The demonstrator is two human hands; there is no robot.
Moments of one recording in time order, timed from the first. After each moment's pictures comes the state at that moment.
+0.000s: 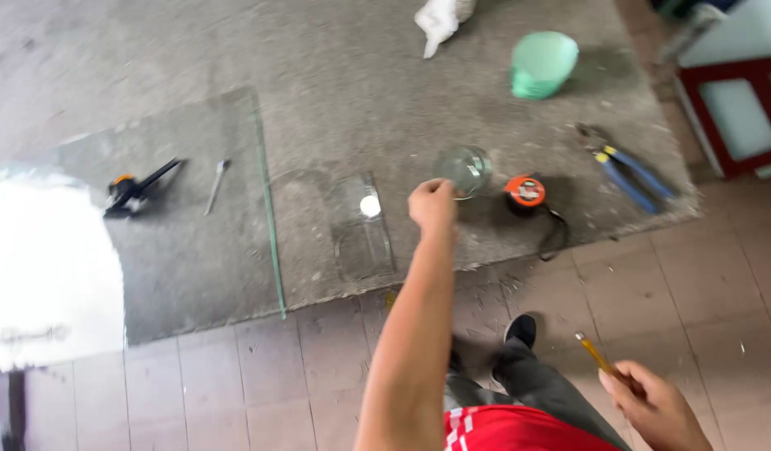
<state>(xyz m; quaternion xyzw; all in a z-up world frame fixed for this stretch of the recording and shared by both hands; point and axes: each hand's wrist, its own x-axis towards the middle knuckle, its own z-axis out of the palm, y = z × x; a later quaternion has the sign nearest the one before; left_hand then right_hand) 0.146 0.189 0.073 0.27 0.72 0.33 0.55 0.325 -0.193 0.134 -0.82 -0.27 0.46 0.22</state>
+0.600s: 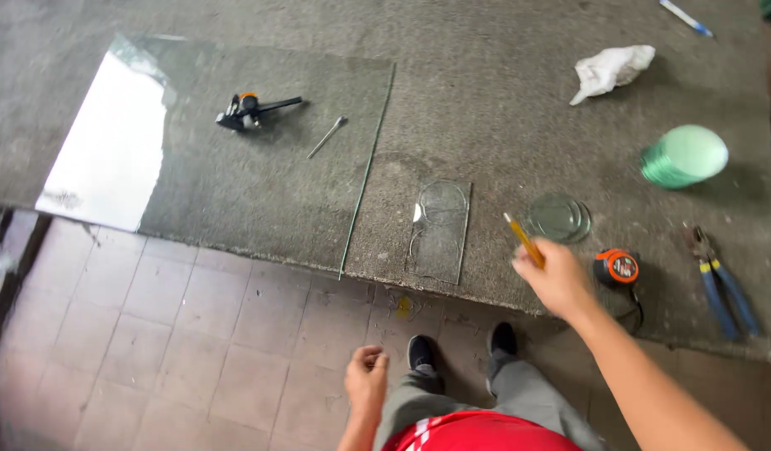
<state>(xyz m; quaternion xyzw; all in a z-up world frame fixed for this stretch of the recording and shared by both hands) -0.118 -0.084 0.027 0.16 0.85 0.25 0.44 0.187 0.124 0.156 -0.71 -0.60 0.36 0.10</state>
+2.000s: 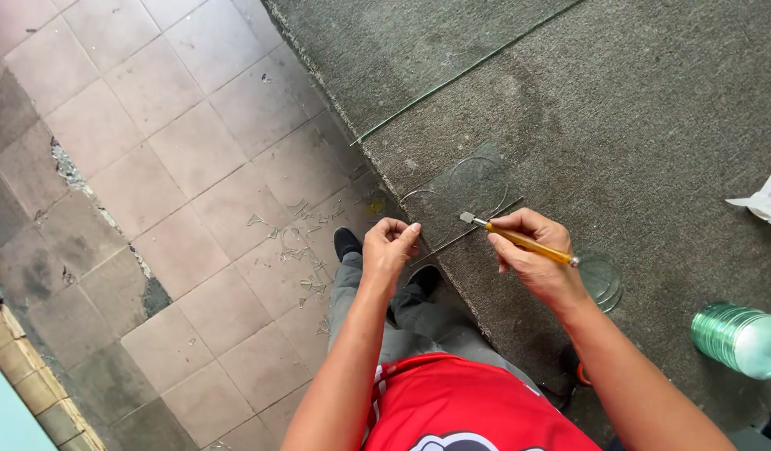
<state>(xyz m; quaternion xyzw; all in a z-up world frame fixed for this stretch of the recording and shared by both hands) -0.004 0.037 -0.016 -0.10 0.68 0.60 0.41 0.129 0.212 0.116 -0.38 -0.68 0.63 0.09</state>
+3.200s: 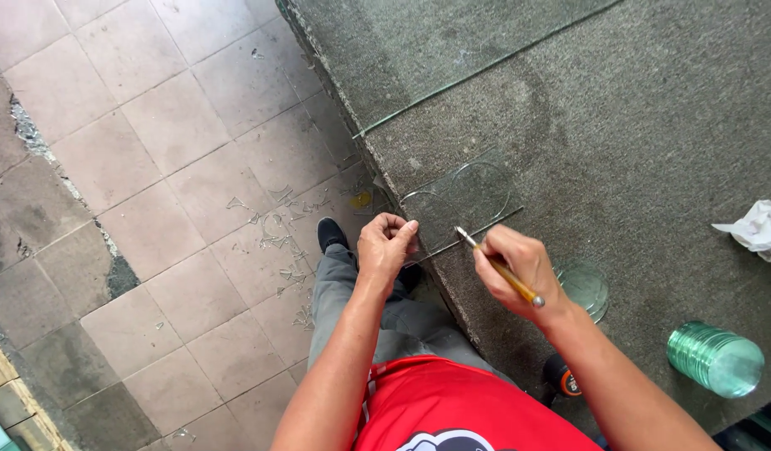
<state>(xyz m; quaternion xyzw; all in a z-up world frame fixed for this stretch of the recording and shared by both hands) -0.009 0.046 0.004 -0.13 0.71 0.57 0.39 0.117 0.214 0.112 -0.14 -0.90 0.41 0.07</state>
